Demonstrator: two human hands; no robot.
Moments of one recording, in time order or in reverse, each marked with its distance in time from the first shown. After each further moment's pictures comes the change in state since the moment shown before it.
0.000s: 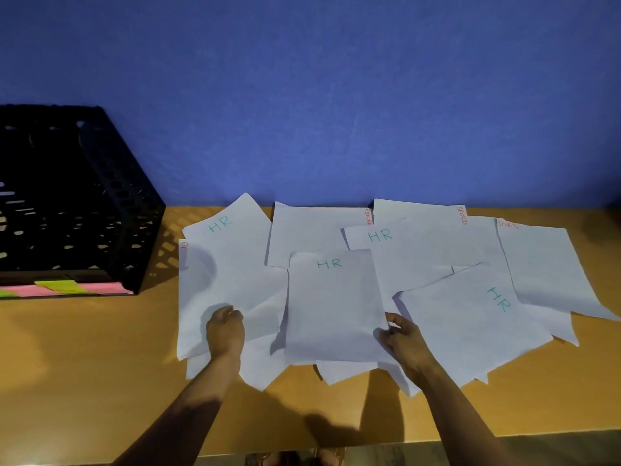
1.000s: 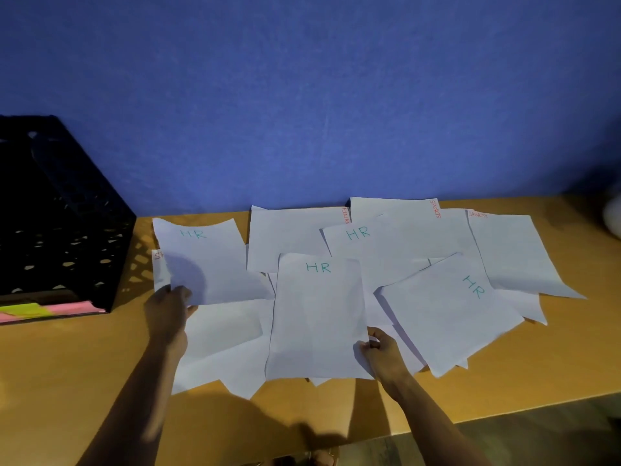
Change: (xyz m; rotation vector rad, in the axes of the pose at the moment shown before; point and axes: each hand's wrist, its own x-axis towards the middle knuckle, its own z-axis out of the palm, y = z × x) left_hand 0.036 0.063 -0.039 -0.256 -0.070 0.133; right_hand -0.005 0.040 0.014 -0.205 0.127 -0.010
